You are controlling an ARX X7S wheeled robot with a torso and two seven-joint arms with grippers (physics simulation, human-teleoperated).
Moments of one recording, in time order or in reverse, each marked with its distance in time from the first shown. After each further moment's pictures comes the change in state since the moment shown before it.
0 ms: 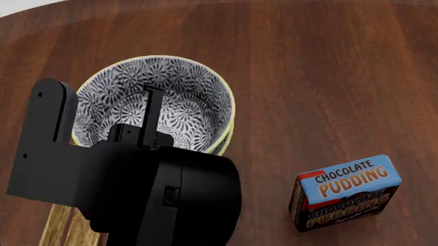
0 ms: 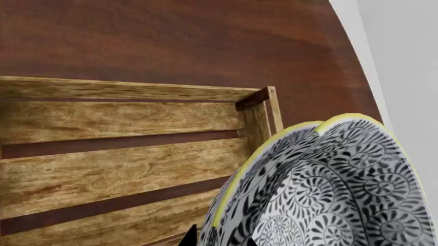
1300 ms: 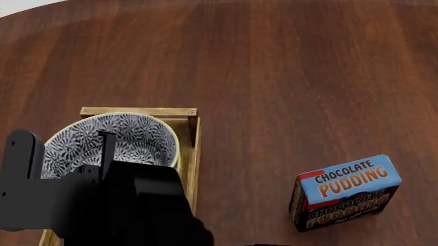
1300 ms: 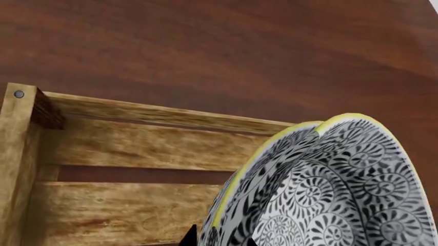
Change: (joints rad) left arm 0.015 -0.018 -0.072 -0.025 -0.021 0.008 -0.025; right arm -0.031 -0.046 0.000 0.247 0.758 -0.288 0.561
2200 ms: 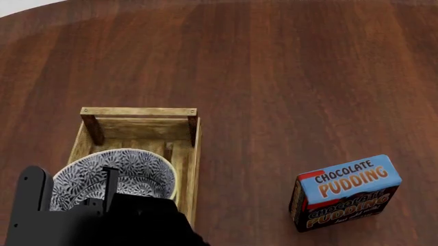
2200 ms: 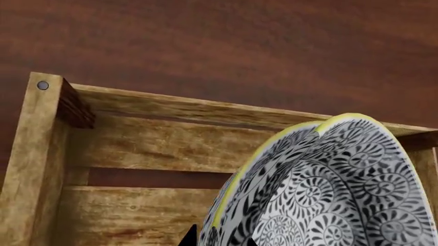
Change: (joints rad) left arm 0.009 -0.026 -0.002 0.015 -0.036 -0.006 -0.033; right arm -0.060 0.014 -0.068 0.067 0.202 -0.067 0.186
